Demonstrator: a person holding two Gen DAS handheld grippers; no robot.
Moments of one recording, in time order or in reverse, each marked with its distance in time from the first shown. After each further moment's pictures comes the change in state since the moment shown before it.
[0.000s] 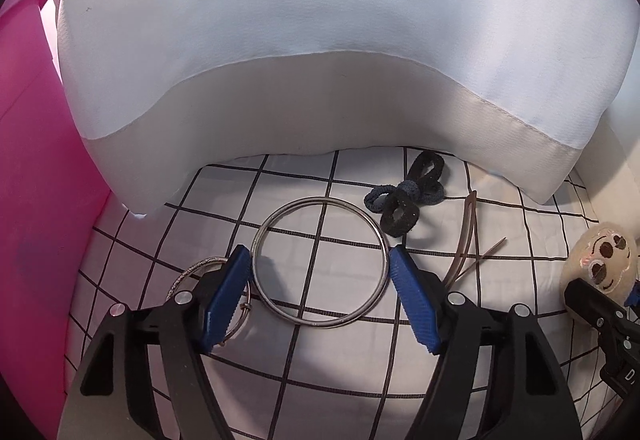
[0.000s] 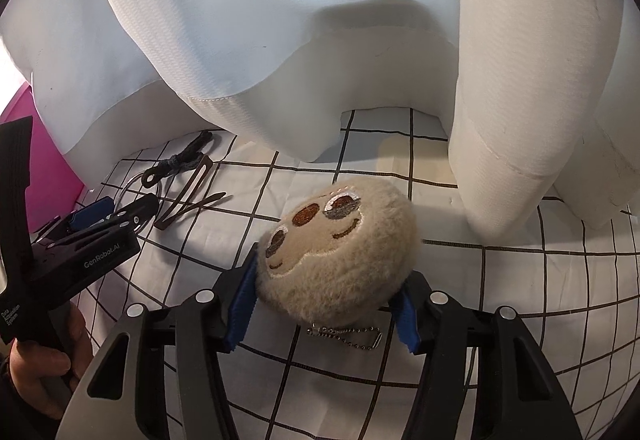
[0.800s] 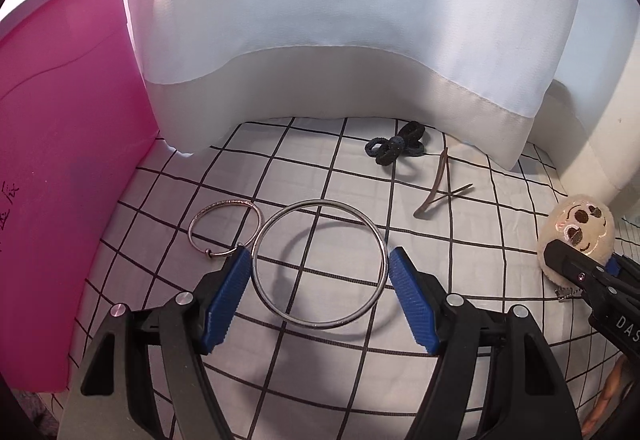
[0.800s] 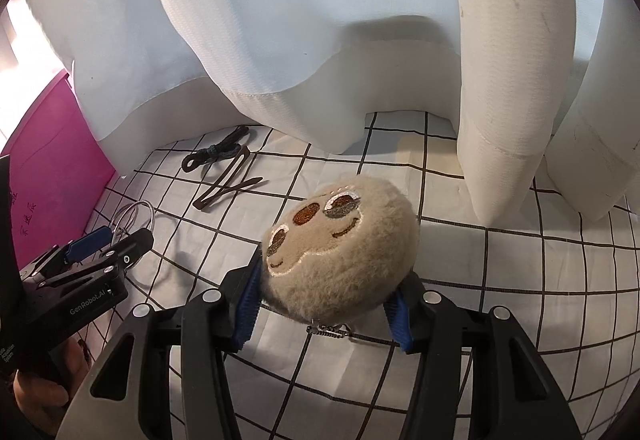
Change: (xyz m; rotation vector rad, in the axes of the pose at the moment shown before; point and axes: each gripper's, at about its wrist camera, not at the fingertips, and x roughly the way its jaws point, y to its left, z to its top) left arm -0.043 -0.001 -0.046 -0.054 -0.008 -0.003; right arm -0.035 -0.001 -0.018 -0.034 -0.029 0.072
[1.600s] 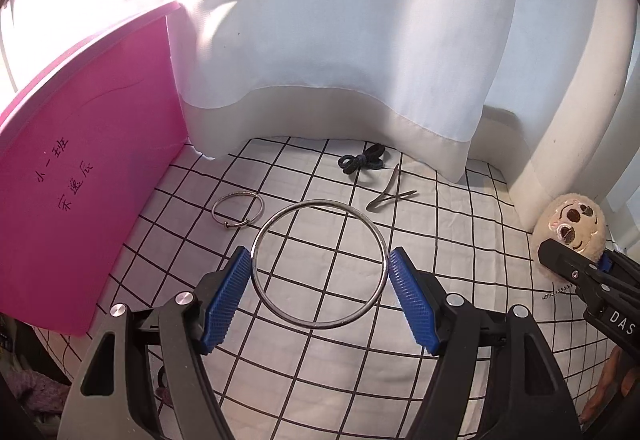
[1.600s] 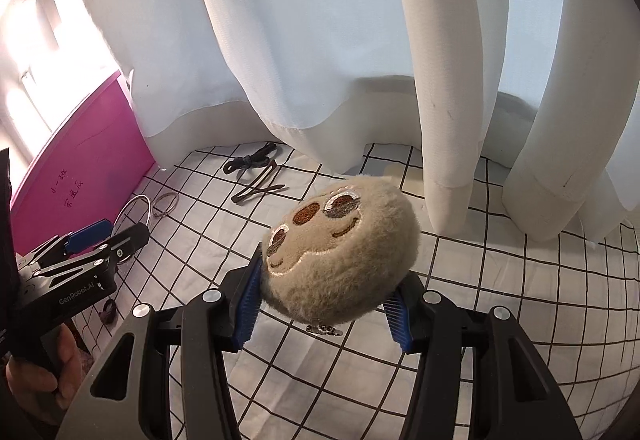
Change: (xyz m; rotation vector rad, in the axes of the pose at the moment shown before) left arm -0.103 -0.014 -0.017 -0.071 -0.057 -0.003; right arm -0.084 -0.006 0.007 -0.108 -0.038 0.049
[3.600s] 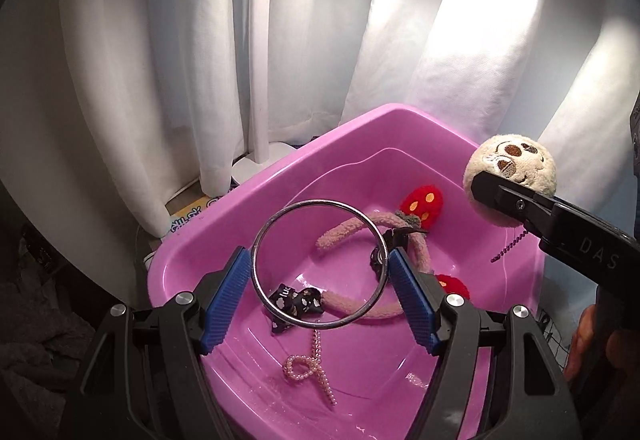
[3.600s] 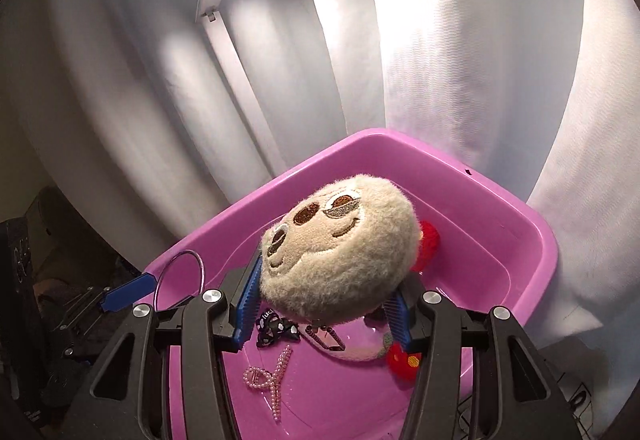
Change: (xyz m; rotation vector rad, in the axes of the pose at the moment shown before) left arm -0.105 0.325 0.075 -0.430 -0.087 0.296; right arm 0.069 0.412 0.181 -0.448 0.040 0.505
